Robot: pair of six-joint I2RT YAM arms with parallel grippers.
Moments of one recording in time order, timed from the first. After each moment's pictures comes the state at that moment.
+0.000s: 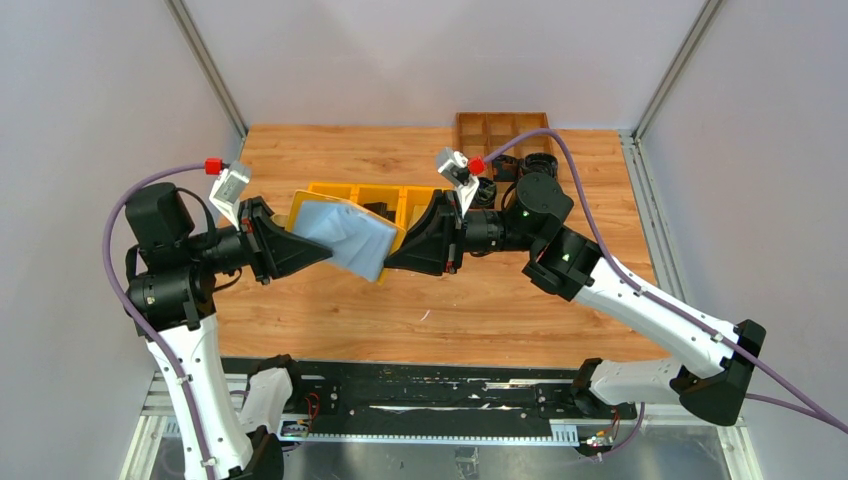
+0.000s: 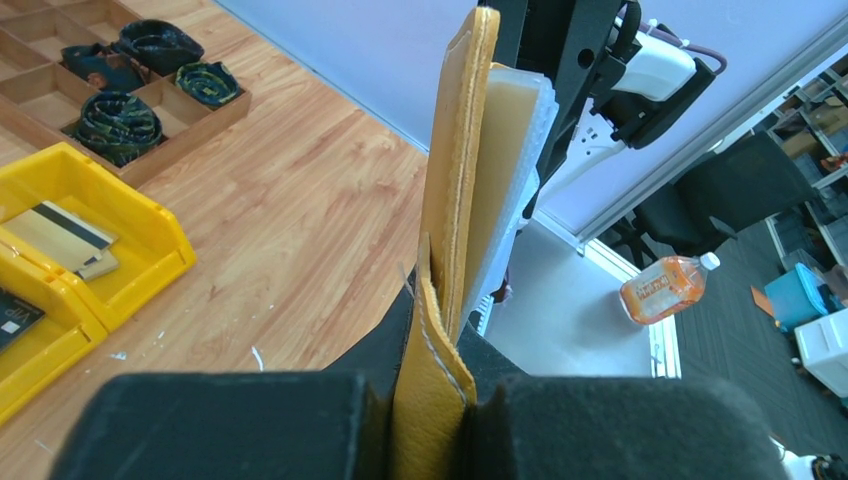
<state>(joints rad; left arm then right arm) 0.30 0.85 1.41 -1.02 1.54 -0.03 0.96 1.19 1.26 0.11 -0.70 0.47</state>
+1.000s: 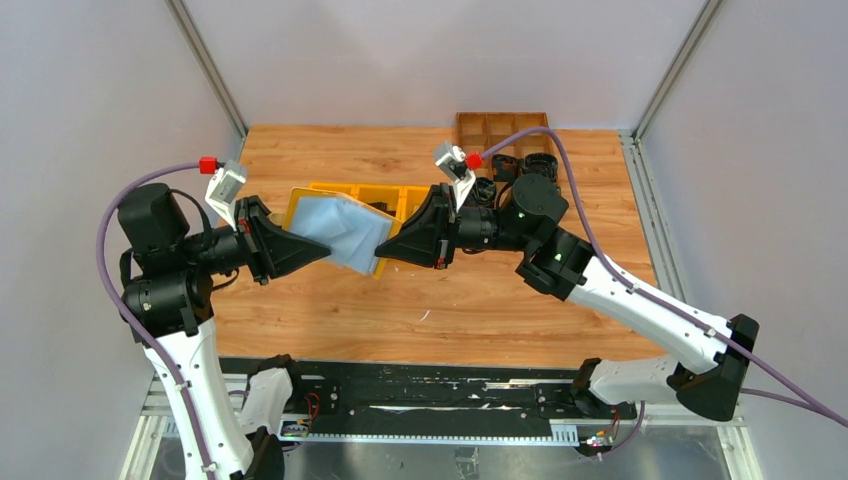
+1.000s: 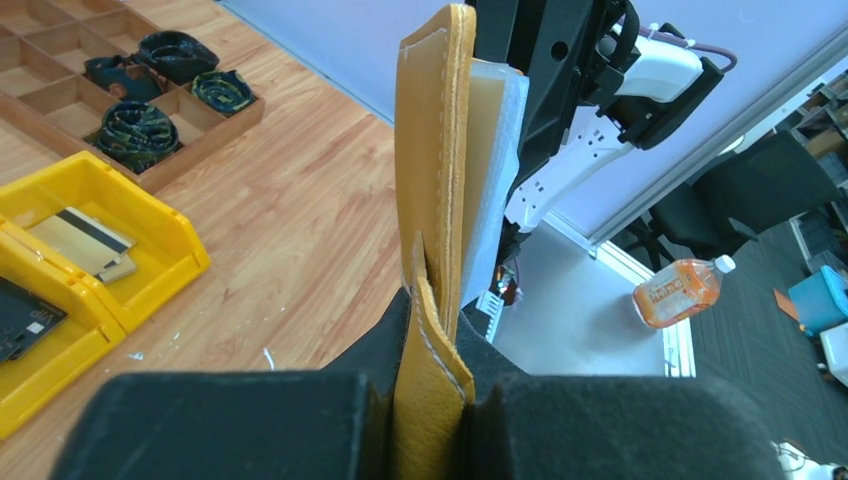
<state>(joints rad) 0.31 0.85 1.44 -1.00 1.53 -0.06 0.98 1.21 1.26 0.17 -0.61 0.49</state>
